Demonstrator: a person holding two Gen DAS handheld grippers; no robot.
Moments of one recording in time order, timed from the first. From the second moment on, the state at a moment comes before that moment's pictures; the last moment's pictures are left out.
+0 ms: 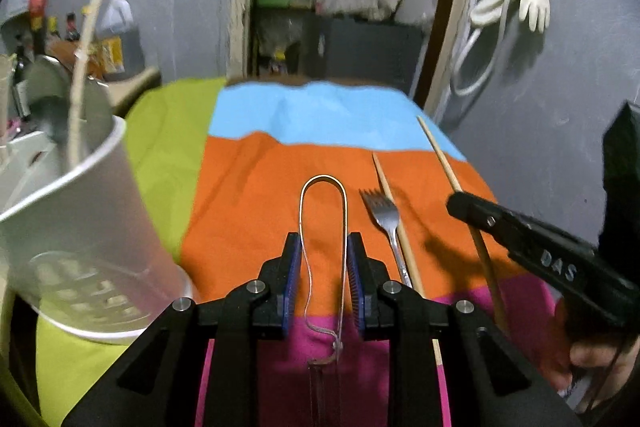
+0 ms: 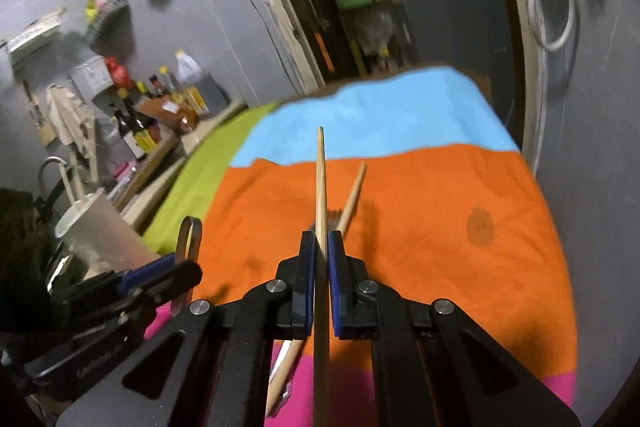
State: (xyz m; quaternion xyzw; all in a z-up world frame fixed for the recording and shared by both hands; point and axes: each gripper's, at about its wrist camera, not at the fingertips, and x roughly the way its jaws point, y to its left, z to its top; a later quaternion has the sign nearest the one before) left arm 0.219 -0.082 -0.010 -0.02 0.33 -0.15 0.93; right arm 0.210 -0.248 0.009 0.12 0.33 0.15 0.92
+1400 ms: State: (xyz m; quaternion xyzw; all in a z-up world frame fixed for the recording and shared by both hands) left arm 0.154 0.126 0.142 -0.13 0.12 -0.02 0.98; right arm 0.211 -0.064 0.138 0.15 -0.01 0.31 0.94
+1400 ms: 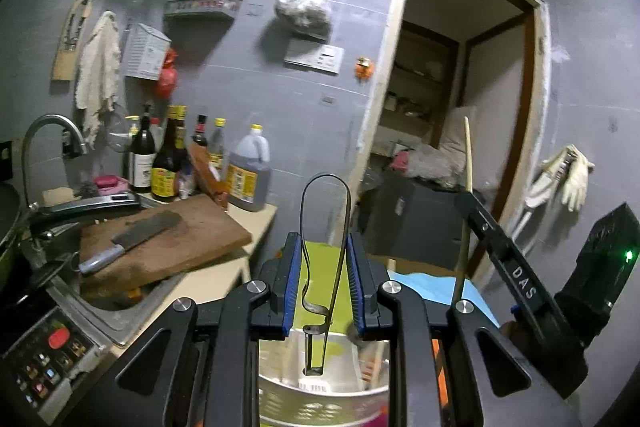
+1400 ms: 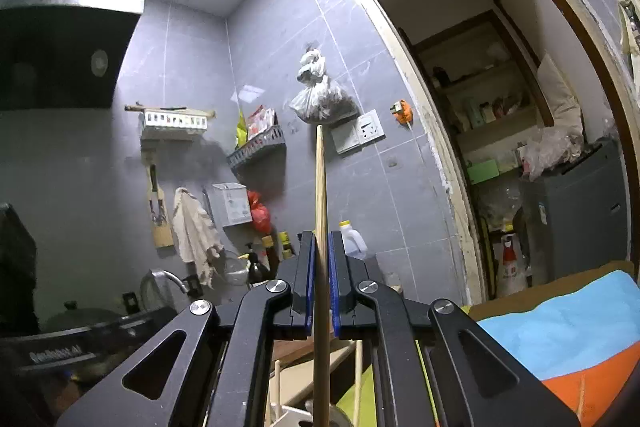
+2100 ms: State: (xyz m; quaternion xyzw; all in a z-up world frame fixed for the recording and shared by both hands) left arm 0.191 0.135 0.088 -0.12 0.18 0.00 0.98; right arm 0.234 -0.044 0.091 0.11 0.02 0.23 0.97
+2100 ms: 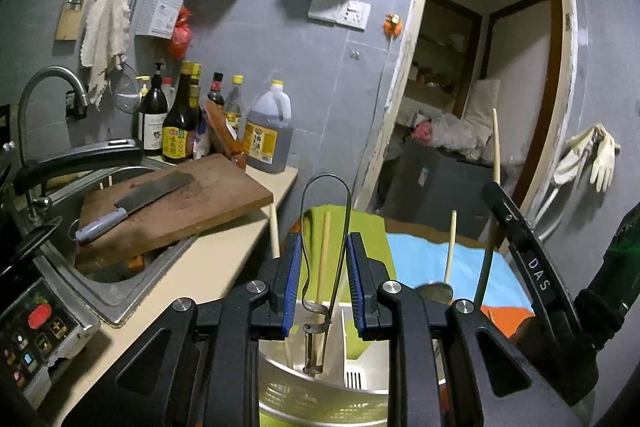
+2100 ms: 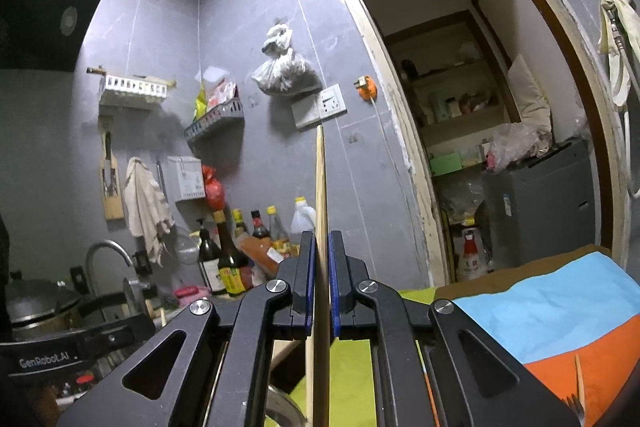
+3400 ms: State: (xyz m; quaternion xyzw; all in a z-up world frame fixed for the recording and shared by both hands) left arm 0.161 0.078 0.098 -0.09 0.14 -0.07 0.98; right arm 0.175 -0.128 0.103 0.07 0.06 0.25 0.96
